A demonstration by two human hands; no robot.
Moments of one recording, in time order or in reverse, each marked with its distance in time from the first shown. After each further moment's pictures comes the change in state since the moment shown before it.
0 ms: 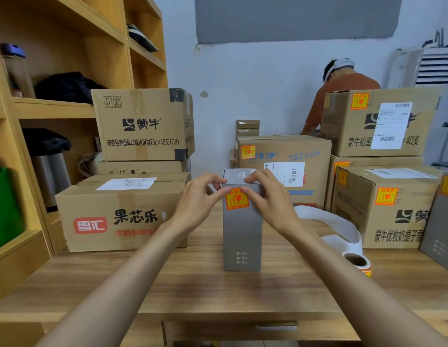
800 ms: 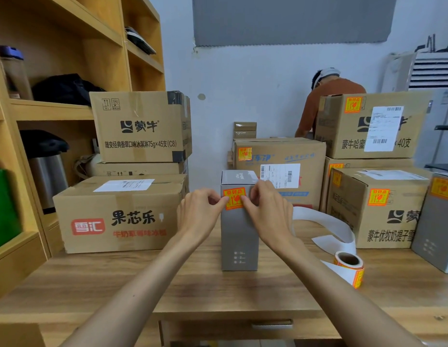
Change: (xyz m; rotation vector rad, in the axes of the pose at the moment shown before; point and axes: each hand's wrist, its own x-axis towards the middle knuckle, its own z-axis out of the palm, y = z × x) left_hand -0.026 0.022 0.017 0.311 0.178 -0.155; right_hand -0.024 -0.029 0.003 -0.366 0.151 0.173
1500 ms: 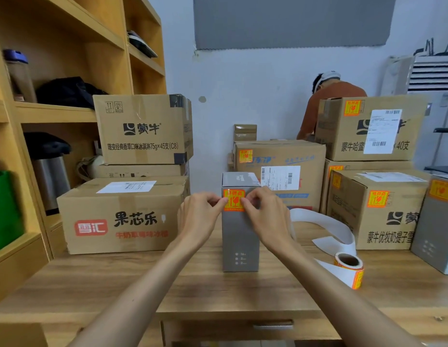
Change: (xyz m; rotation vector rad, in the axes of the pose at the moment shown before) left_hand -0.007 0.002 -0.007 -0.115 0.004 -0.027; right_hand -0.006 -0.007 -0.004 0.202 -0.076 0.086
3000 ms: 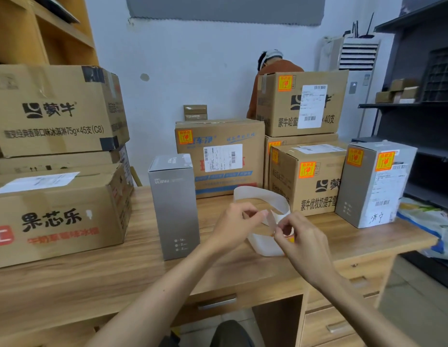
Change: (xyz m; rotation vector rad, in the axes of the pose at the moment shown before) left_hand -0.070 0.096 0.143 -0.481 -0.690 0.093; right_hand -0.100 0.142 -0.126 -0.254 0.059 0.038
